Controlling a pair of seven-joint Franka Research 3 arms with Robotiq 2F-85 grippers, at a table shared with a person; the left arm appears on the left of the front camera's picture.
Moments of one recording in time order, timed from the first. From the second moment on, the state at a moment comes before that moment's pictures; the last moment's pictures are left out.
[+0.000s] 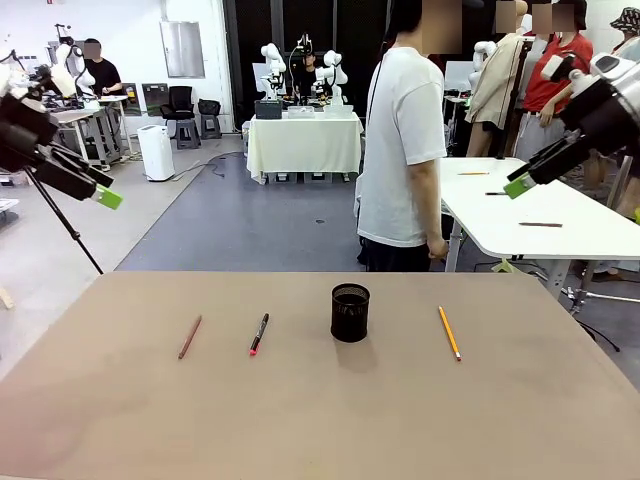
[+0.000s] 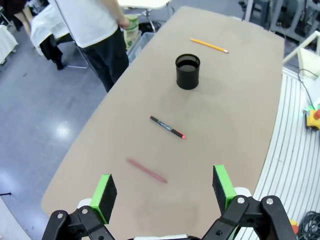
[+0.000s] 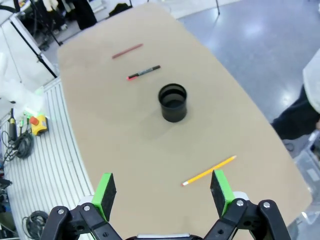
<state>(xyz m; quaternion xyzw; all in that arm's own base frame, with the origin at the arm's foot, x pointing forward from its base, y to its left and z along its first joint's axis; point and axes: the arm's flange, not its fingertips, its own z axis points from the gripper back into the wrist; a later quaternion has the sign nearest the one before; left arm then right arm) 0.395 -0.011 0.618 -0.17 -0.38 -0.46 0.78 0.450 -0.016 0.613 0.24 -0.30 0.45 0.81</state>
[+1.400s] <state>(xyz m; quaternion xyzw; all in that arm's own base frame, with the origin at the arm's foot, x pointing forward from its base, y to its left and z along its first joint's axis) 0.399 0.004 0.621 -0.16 -0.40 -0.44 0.79 0.457 -0.051 0.611 0.21 -0.31 0.44 0.81</state>
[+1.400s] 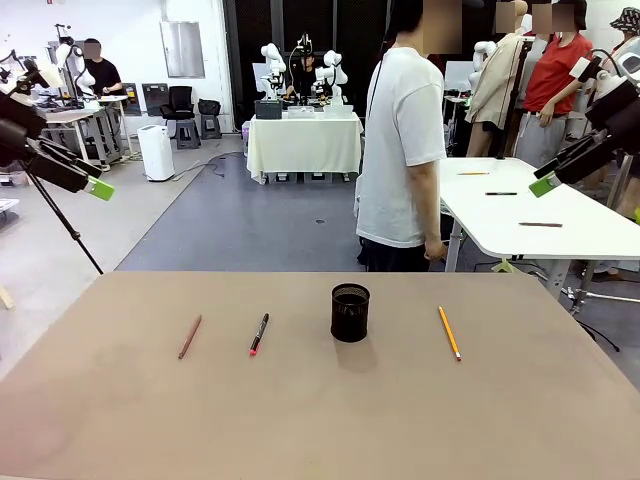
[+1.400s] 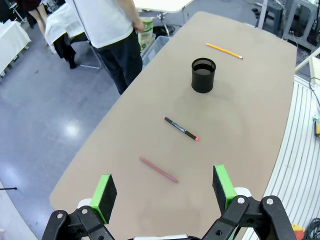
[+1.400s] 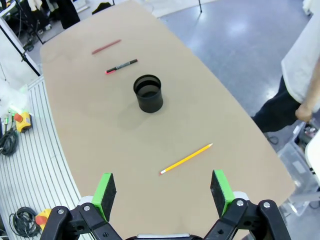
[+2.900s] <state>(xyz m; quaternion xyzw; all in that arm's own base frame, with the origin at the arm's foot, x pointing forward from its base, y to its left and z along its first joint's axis) 0.408 -0.037 0.607 -0.04 -0.29 -0.40 0.87 0.457 -0.050 0.611 0.21 -0.31 0.44 0.81</state>
